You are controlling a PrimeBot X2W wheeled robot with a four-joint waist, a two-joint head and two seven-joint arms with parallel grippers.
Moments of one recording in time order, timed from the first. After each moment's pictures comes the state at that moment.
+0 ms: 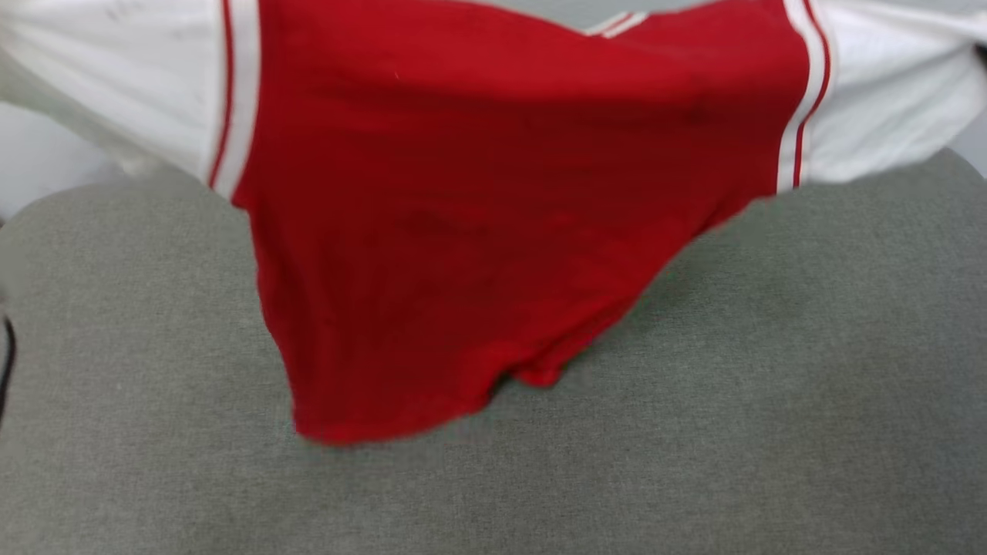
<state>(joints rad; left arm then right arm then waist) -0.37 0.86 0.06 -0.50 -0.69 0.10 0.31 -0.61 -0.52 0.02 -0.16 0.40 0.13 0.67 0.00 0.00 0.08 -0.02</state>
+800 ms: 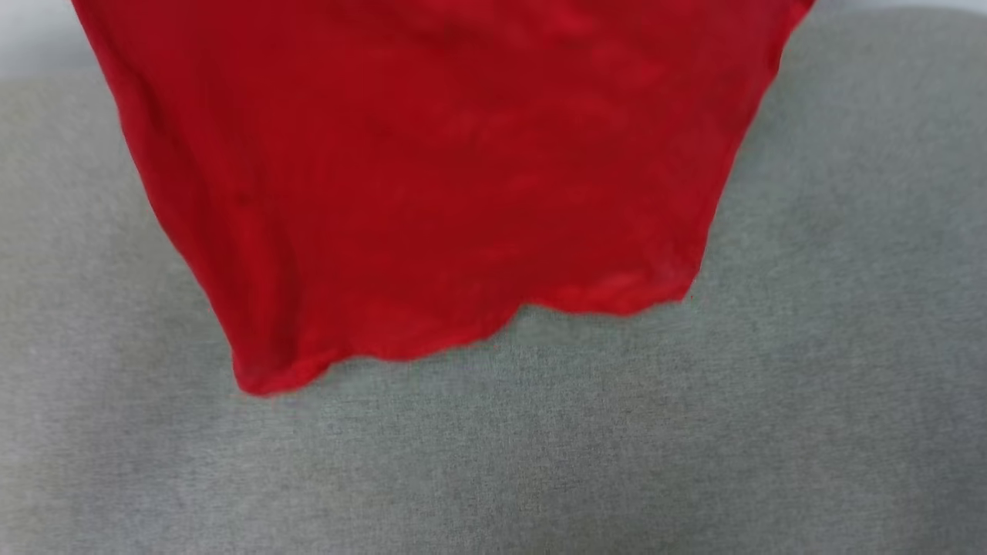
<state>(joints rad) -0.87 0.87 0.01 -0.29 -0.65 0.09 0.22 -1.04 -0.47 0.03 -0.06 0.33 0.13 0.56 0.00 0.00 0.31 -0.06</state>
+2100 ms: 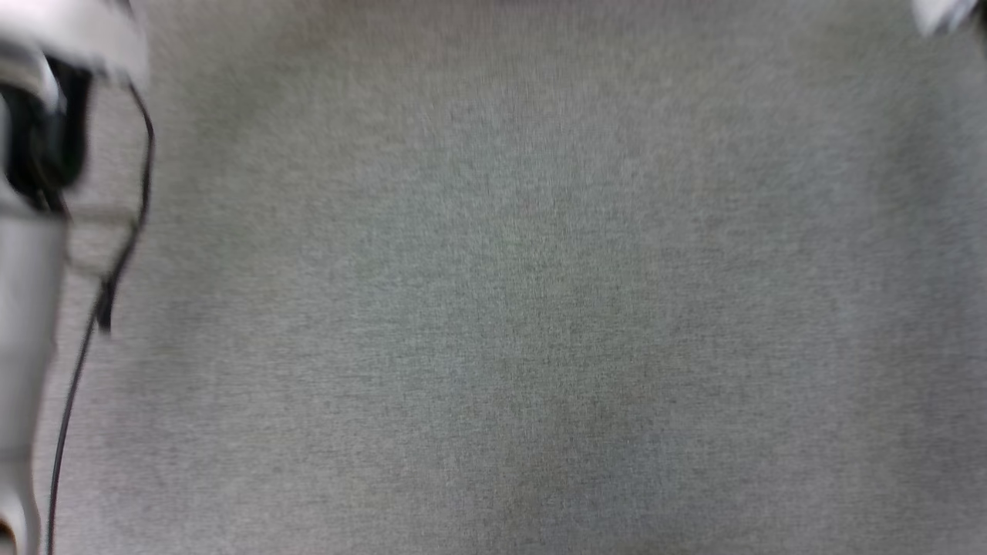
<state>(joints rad) -1.09 0.52 -0.32 0.45 -0.56 -0.05 -0.19 -1.21 -0.28 0.09 0.67 0.18 0.13 0.10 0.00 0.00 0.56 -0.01</state>
